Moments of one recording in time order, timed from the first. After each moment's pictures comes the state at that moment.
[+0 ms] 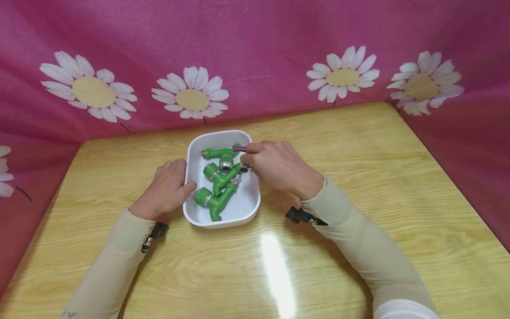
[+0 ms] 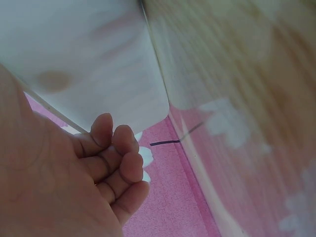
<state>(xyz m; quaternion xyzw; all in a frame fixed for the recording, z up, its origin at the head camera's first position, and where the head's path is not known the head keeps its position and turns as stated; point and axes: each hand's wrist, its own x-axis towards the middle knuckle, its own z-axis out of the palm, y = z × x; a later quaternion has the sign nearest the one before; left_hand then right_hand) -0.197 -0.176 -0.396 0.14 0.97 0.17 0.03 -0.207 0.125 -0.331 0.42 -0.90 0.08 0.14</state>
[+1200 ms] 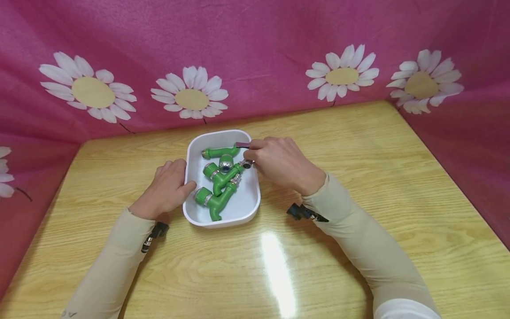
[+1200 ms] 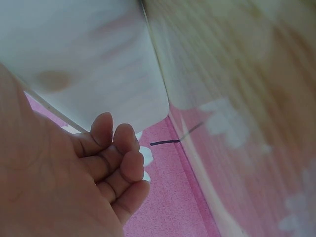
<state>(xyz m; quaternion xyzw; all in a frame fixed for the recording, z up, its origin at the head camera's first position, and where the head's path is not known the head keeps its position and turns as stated) -0.198 -0.176 -0.396 0.14 0.97 0.17 0.03 -0.214 0.130 -0.331 0.40 -0.90 0.08 0.14</state>
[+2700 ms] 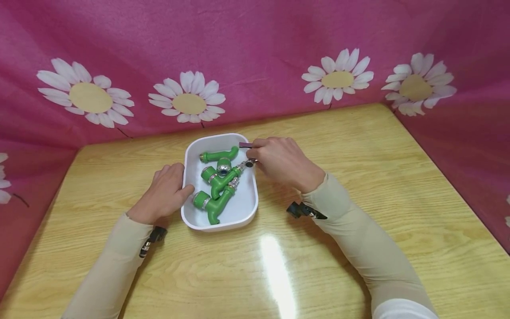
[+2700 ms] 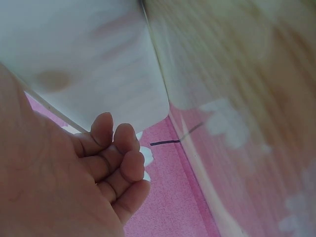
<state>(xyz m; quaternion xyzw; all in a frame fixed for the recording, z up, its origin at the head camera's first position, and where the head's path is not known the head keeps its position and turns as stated) -0.196 -0.174 -0.394 0.14 0.97 0.17 0.03 -0.223 0.137 -0.332 0.38 -0.92 0.08 0.11</state>
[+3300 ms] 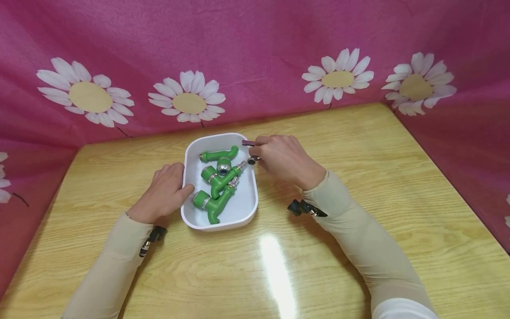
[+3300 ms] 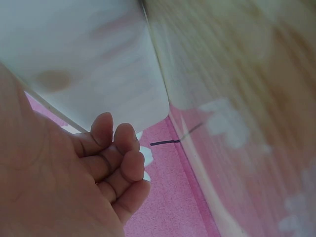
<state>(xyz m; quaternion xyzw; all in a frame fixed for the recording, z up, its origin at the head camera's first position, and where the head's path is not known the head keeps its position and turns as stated) -0.197 -0.175 -0.395 0.15 0.97 0.18 0.02 -0.229 0.141 -0.335 0.37 -0.92 0.08 0.11</state>
